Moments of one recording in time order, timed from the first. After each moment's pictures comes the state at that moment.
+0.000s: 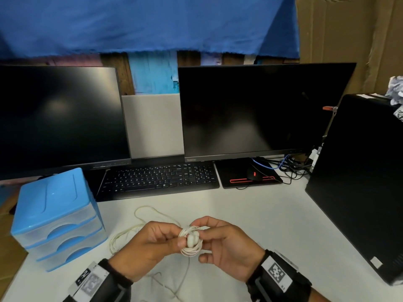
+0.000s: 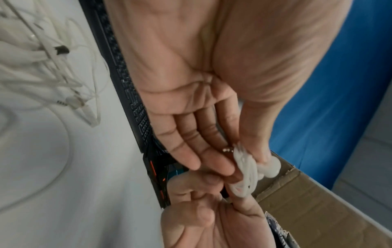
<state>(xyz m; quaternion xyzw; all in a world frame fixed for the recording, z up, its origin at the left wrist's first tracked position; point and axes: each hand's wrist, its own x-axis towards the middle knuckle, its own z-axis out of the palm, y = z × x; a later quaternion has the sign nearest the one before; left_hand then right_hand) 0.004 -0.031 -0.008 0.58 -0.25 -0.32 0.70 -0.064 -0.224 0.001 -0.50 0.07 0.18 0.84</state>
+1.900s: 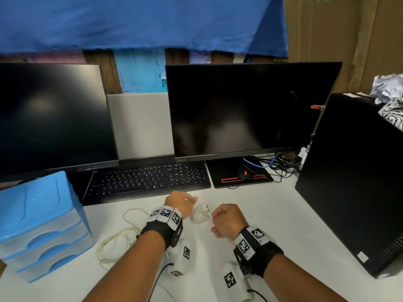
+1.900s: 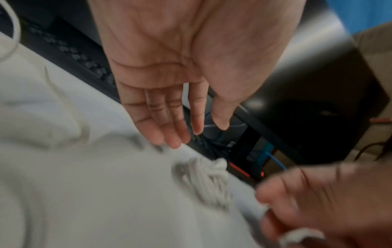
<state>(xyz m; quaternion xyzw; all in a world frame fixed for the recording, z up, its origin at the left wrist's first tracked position) 0.100 -0.148 -0.039 0.90 -0.08 -0.14 0.41 -0.001 -0.275 -0.048 -0.73 0.32 0.00 0.60</state>
